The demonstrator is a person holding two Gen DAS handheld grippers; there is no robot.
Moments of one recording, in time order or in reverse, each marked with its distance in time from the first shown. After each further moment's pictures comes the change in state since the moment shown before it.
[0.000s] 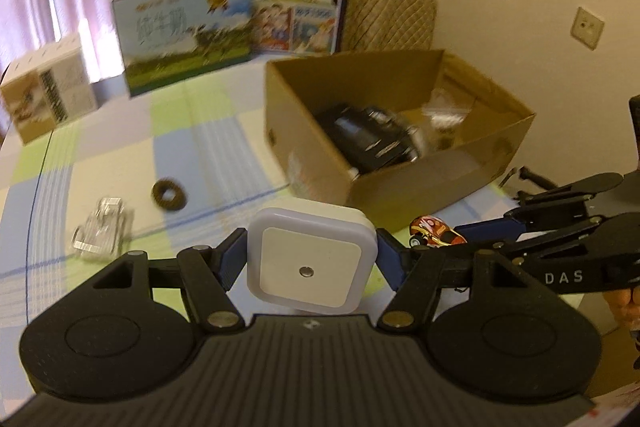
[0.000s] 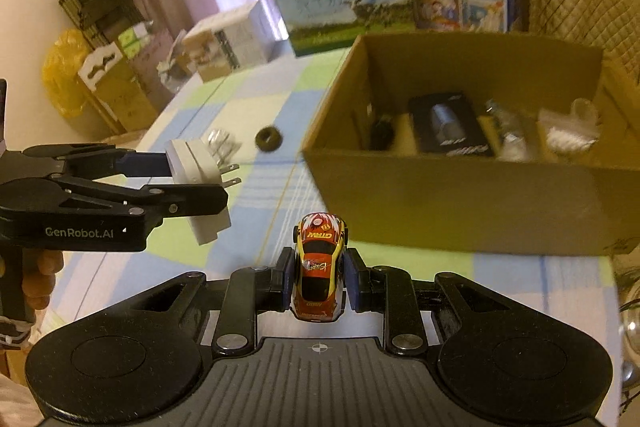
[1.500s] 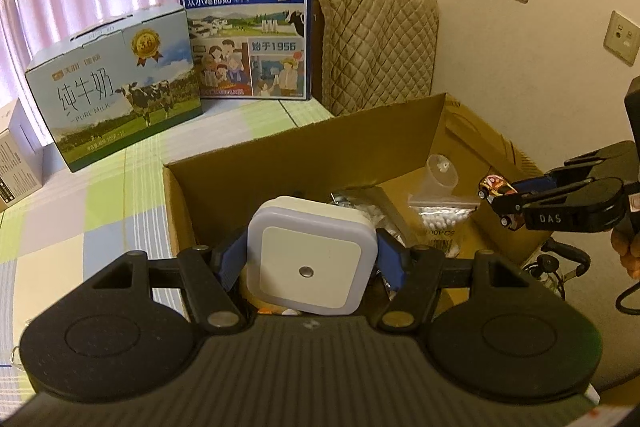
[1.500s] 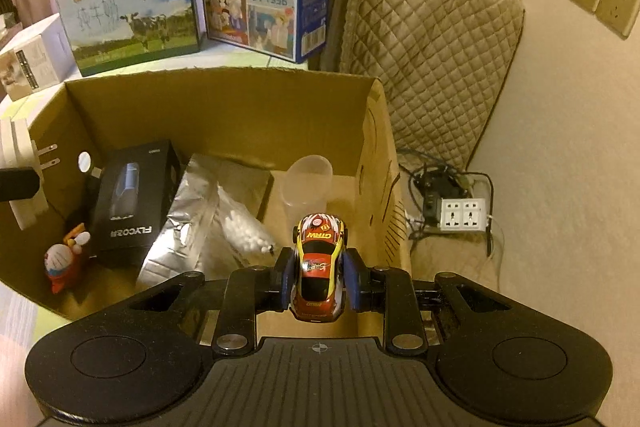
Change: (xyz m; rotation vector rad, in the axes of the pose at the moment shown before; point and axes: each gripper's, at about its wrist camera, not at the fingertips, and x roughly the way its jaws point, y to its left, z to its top) left arm 0.127 -0.081 0.113 0.034 -0.003 0.063; right arm 0.004 -0.211 0.077 -0.010 0.048 -0.426
